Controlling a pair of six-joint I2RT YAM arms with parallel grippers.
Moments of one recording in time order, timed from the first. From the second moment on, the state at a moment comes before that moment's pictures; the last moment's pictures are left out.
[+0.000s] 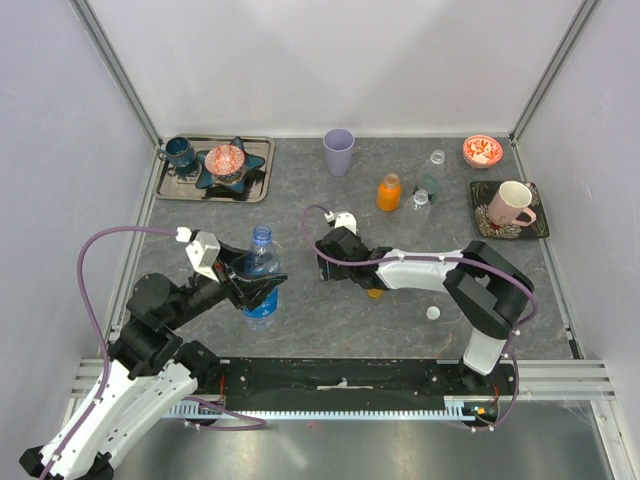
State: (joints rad) left arm -0.61 0.36 0.64 -0.16 0.37 -0.30; right arm 0.89 1.78 0.96 0.02 0.30 0.57
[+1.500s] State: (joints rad) left arm -0.61 0.78 0.75 -0.05 0.64 -0.31; right arm 0.91 1.26 1.37 -0.34 -0.18 0.52
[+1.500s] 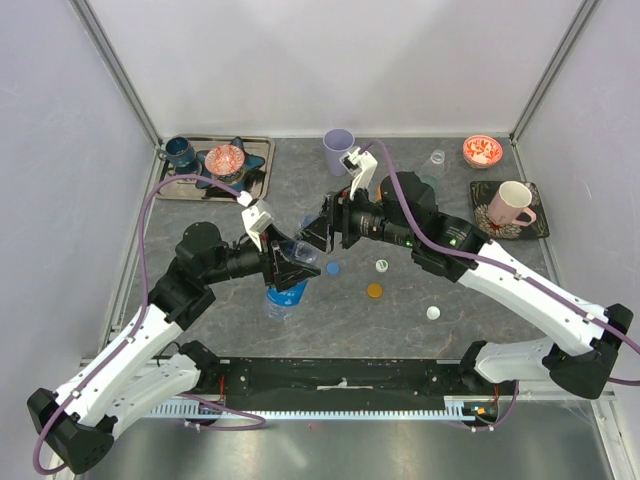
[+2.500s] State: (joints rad) left arm -0.61 0.58 0.79 -0.26 0.18 -0.28; right arm 0.92 1.21 1.35 -0.30 0.13 0.44
